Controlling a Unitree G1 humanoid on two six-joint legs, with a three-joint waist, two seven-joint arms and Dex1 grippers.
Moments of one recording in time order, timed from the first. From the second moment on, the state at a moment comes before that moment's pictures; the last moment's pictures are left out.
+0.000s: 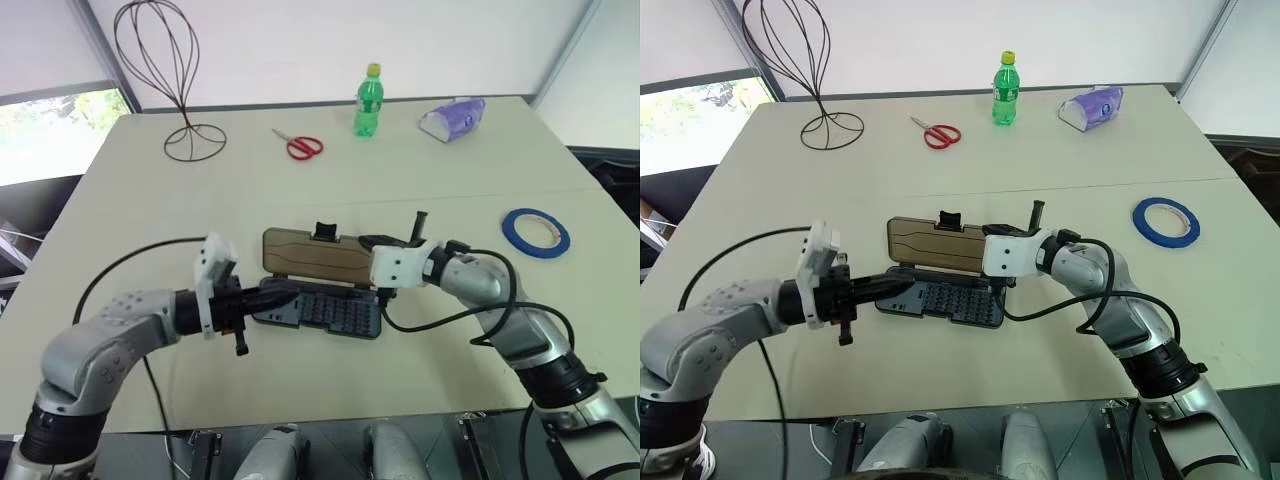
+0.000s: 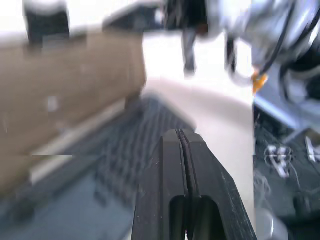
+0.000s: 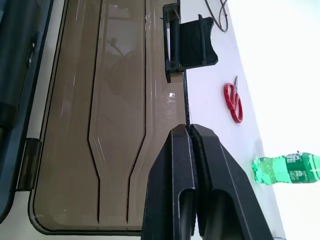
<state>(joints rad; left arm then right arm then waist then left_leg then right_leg) -0.25 0.62 0.12 -0.49 -0.89 0.87 -0.76 -0.43 -0.64 0.27 -0.17 -0.38 -0.03 0.65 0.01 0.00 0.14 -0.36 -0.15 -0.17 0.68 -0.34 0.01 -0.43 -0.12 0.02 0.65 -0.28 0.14</state>
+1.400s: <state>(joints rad) -0.70 0.50 0.00 0.47 -0.44 0.50 -1.21 -0.49 -0.57 -0.23 -0.48 0.44 0.83 0.81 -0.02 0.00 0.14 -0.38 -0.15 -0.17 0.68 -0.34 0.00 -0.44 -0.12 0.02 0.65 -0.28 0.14</state>
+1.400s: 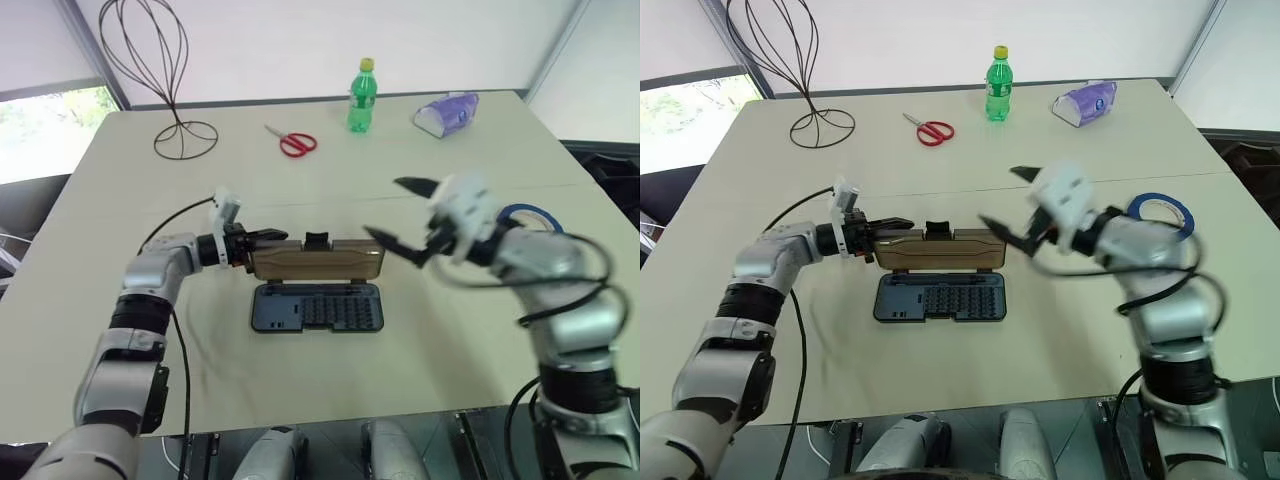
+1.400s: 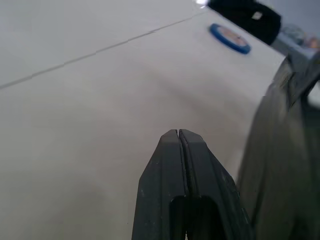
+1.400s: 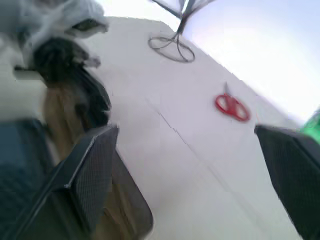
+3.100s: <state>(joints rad) -1.06 0.30 -0.30 1.08 0.03 -0.03 -1.52 -0.38 -0.64 0.51 -0.59 0.30 0.91 0.64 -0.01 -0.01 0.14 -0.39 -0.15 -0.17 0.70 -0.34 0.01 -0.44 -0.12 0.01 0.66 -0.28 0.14</state>
